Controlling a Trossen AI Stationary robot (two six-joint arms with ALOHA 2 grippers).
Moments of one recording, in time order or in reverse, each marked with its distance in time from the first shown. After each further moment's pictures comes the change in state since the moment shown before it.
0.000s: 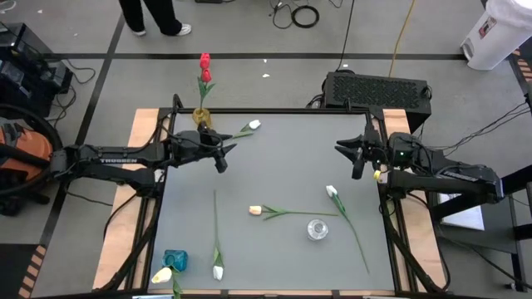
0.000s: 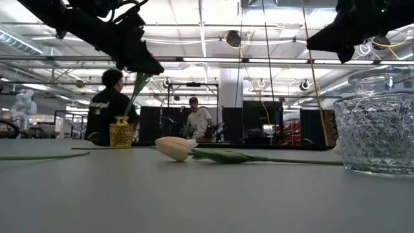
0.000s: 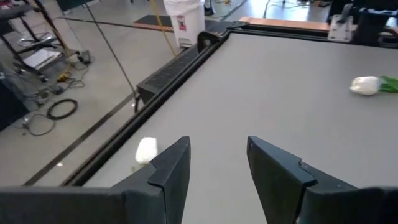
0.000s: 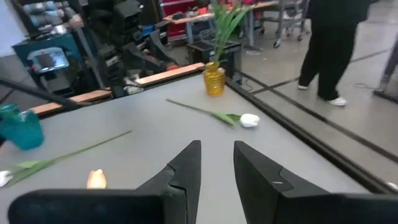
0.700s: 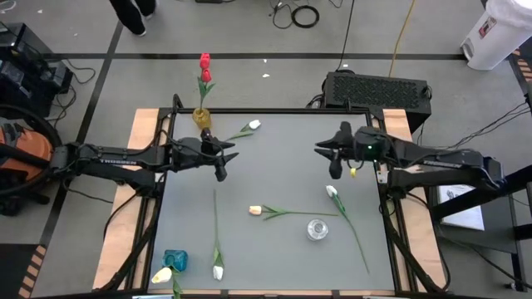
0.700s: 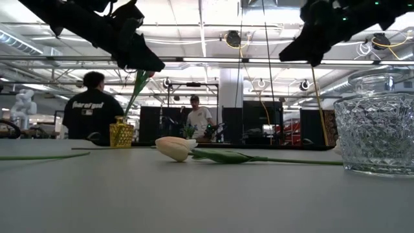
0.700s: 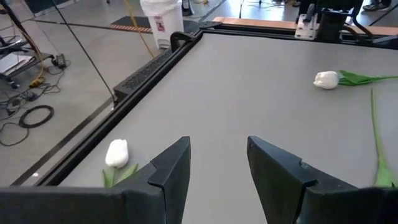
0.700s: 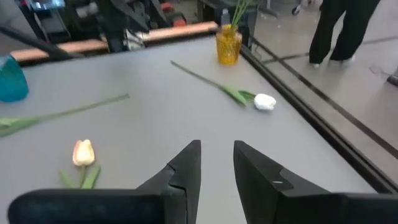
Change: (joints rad) left arm -0.098 0.000 0.000 -0.008 -0.001 -0.024; right arm 0.000 0.397 0.118 0.105 -0.052 -0.108
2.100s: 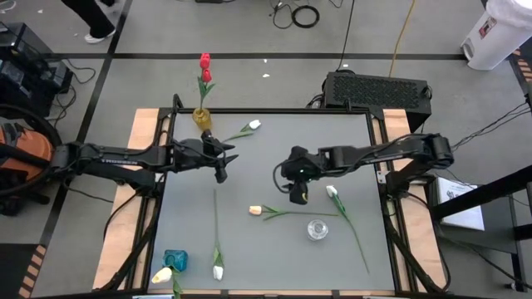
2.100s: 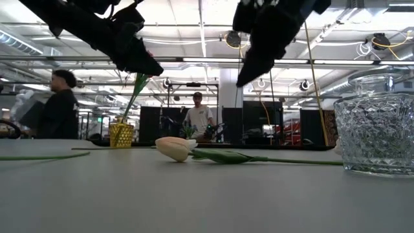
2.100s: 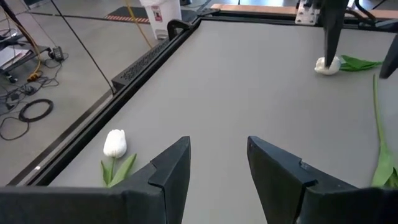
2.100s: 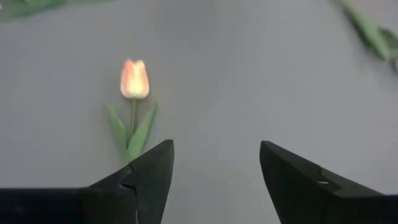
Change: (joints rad) left arm -0.006 0.015 0.000 -0.034 -0.001 0.001; right arm 0.262 0.727 0.526 -0.316 0.006 -0.013
